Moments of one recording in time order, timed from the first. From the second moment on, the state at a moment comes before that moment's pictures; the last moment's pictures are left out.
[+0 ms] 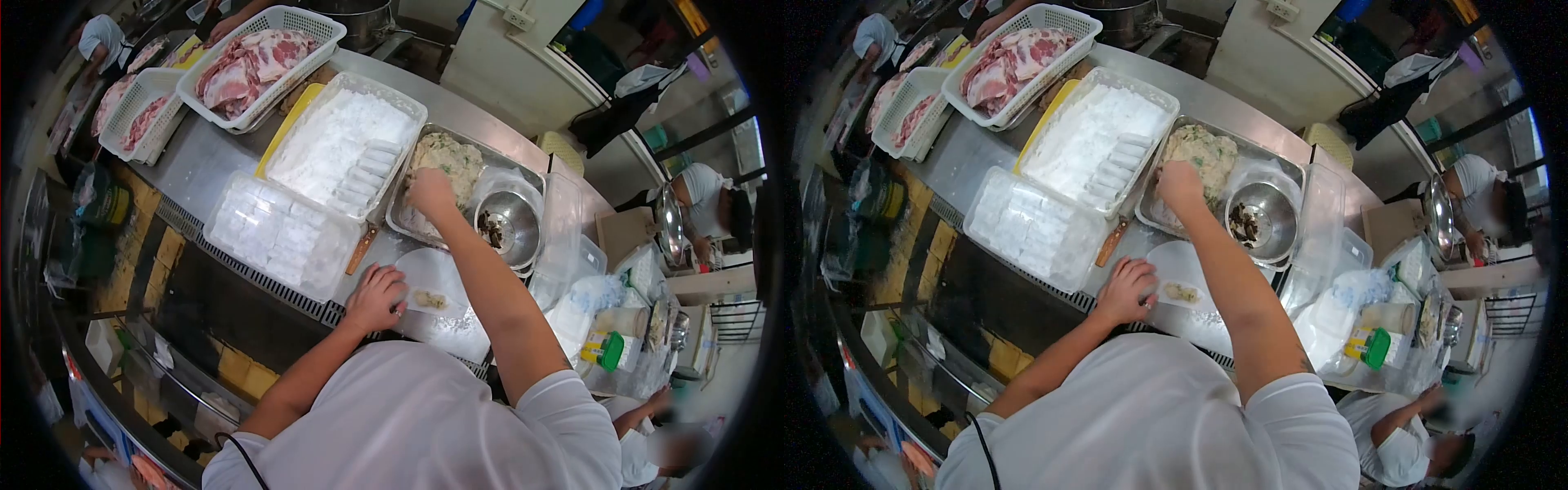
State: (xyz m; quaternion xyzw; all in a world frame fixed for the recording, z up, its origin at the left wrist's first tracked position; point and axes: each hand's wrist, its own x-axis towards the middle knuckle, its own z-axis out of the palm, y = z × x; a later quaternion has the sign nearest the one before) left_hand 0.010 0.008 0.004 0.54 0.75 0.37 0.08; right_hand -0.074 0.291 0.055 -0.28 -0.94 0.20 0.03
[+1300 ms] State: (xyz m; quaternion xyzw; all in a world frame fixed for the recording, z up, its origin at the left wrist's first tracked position) left_hand 0.014 0.010 0.000 0.55 0.75 0.36 0.09; right_hand 0.199 0.255 0.118 -0.36 -0.85 0.38 0.08
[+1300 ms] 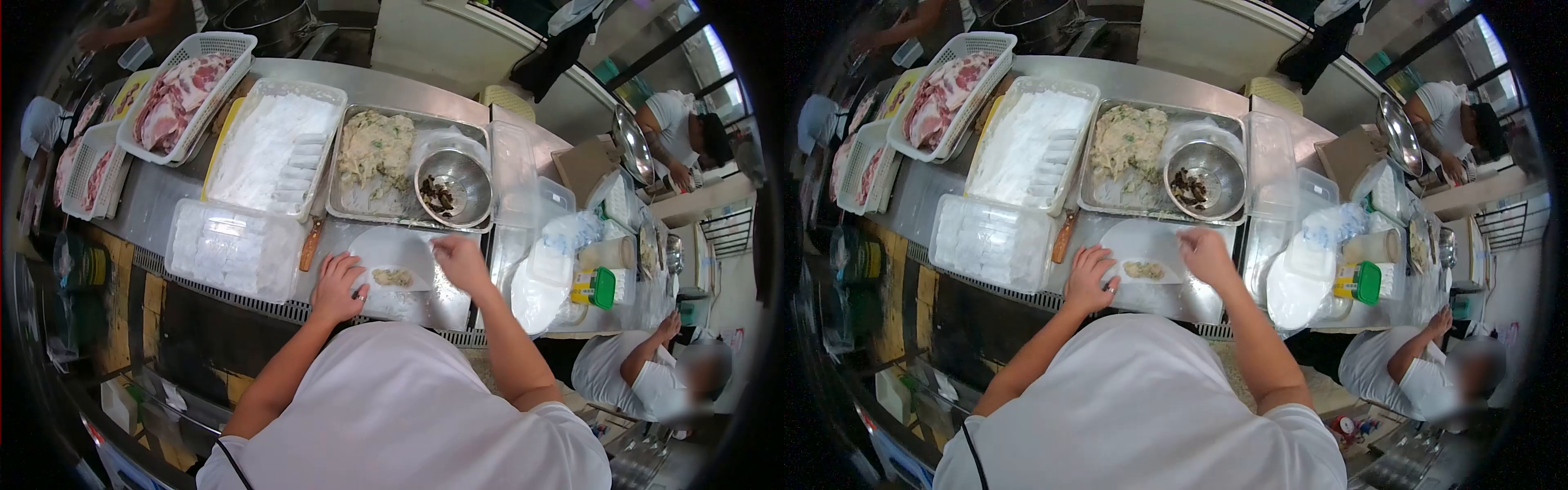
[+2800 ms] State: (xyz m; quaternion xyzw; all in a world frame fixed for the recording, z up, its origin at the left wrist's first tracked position) left_hand 0.017 0.015 0.008 0.54 0.76 0.34 0.08; right_hand 0.123 0.379 0.068 -0.34 -0.87 0.34 -0.06
